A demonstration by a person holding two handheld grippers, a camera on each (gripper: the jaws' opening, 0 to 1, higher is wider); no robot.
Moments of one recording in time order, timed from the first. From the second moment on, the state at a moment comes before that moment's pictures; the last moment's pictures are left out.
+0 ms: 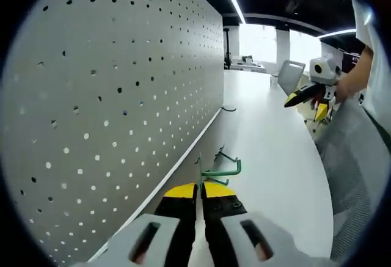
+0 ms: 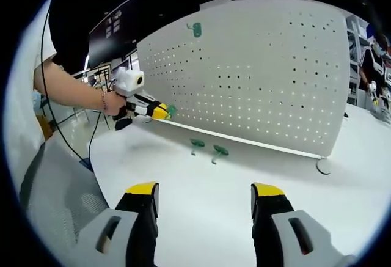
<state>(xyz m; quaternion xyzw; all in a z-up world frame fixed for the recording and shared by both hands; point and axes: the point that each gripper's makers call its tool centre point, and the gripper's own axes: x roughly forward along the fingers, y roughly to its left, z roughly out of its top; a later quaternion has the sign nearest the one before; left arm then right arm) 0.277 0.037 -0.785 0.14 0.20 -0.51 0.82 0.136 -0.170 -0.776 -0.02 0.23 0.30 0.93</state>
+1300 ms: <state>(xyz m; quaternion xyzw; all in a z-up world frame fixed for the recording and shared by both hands) 0.239 0.011 -0.732 0.08 0.14 -0.51 0.85 0.132 -0.173 -0.764 -0.02 0.21 0.29 0.93</state>
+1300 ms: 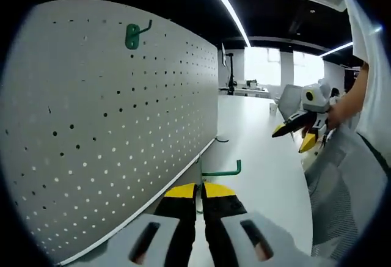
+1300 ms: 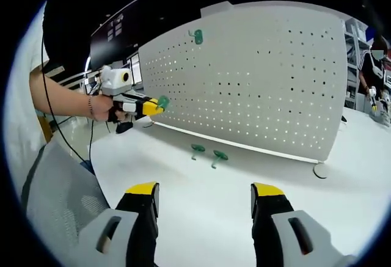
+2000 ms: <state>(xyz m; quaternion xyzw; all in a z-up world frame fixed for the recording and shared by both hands) 0.217 0.008 -0.688 0.06 0.08 -0.49 0.86 0.130 -0.170 -0.760 -0.02 0.20 0.30 0.93</state>
